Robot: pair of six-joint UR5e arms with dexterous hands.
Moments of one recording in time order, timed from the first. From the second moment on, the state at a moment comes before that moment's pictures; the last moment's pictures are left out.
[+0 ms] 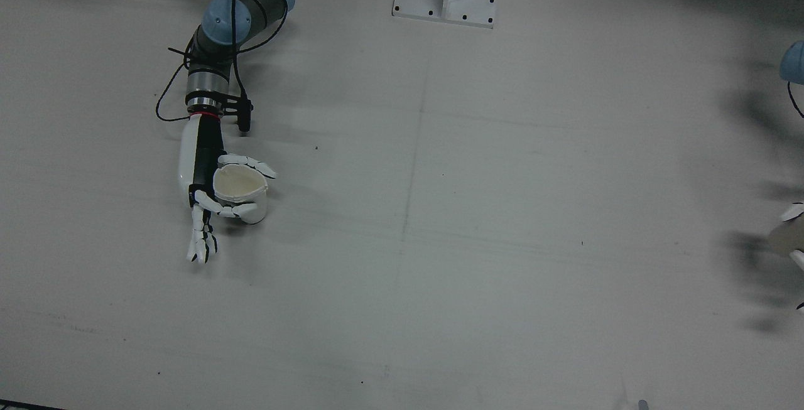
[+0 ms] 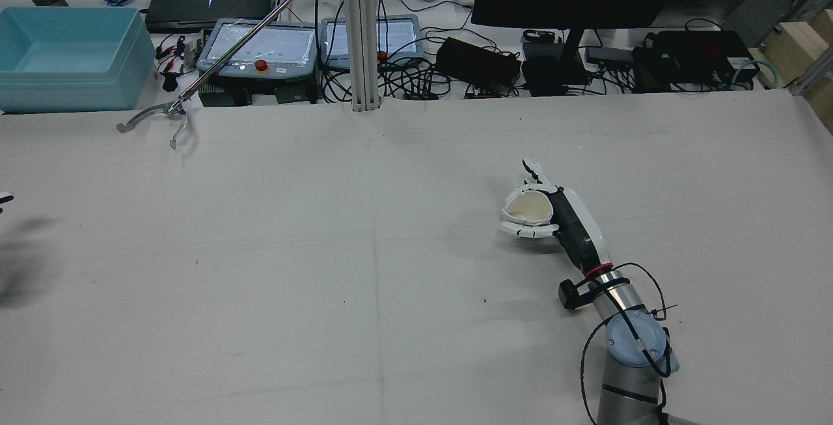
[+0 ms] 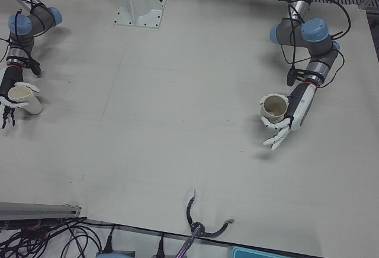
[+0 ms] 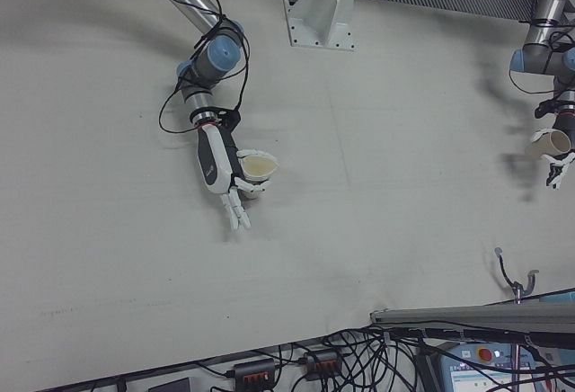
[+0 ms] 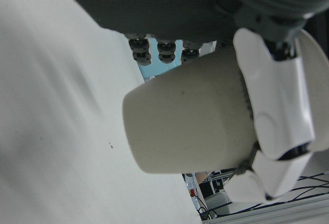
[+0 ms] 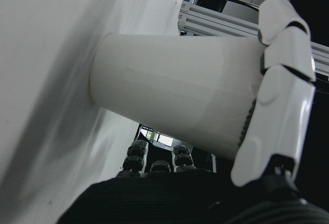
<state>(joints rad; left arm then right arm) -0.96 -1.39 -1.50 -0.42 1.36 0.40 0.49 -1.26 1.46 -3.08 -0.65 -0.50</state>
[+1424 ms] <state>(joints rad) -0.74 -1.79 -1.63 -0.11 1.38 0.46 0.59 -1.30 1.85 -3.23 -0.67 -0.61</state>
